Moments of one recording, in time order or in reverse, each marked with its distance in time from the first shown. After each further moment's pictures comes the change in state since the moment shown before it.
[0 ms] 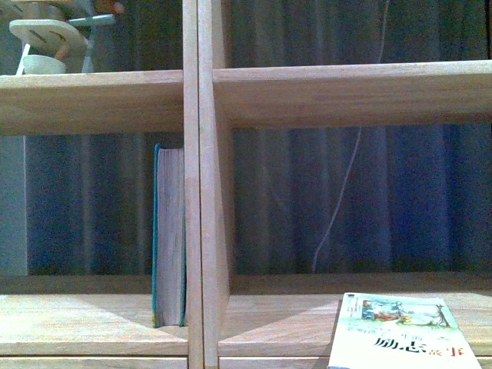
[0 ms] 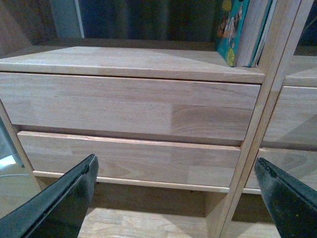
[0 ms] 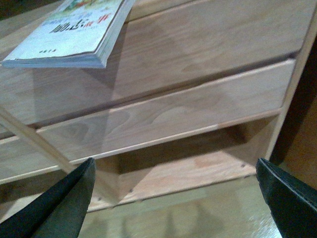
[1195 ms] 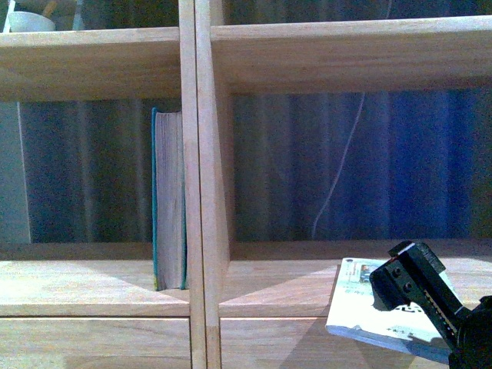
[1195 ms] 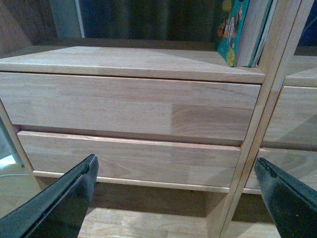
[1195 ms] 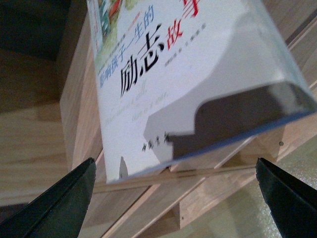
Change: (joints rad) left arm 0.000 0.000 0.000 0.000 0.000 0.000; right arm 0.143 0.976 0.615 0.264 -0.021 0.834
